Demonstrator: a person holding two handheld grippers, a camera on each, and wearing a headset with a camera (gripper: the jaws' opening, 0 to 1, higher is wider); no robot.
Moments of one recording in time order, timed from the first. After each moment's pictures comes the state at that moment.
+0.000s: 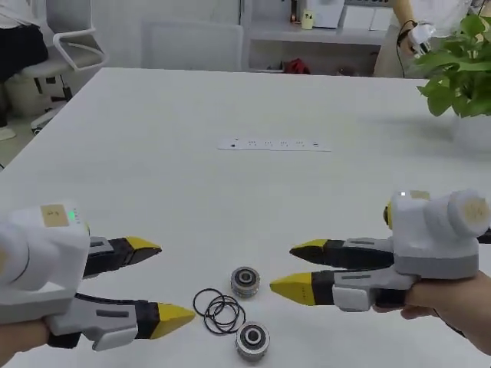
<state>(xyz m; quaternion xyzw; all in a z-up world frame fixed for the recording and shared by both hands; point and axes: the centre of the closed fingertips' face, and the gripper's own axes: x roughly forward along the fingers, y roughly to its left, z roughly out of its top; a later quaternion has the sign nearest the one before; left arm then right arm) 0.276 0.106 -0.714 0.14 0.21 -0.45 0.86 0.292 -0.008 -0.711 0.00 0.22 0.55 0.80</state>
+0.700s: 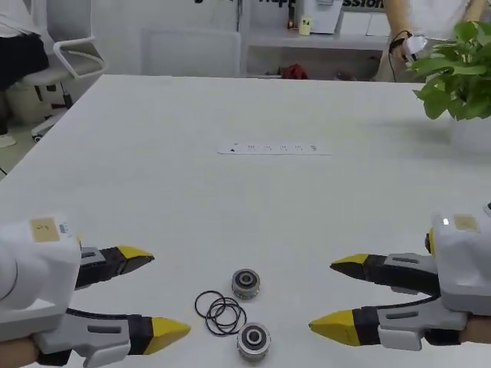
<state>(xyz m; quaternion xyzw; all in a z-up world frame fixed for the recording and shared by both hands) 0.262 0.114 -0.714 0.14 0.21 -0.44 0.86 0.266 -0.043 -0.720 -0.08 0.22 0.53 0.81</state>
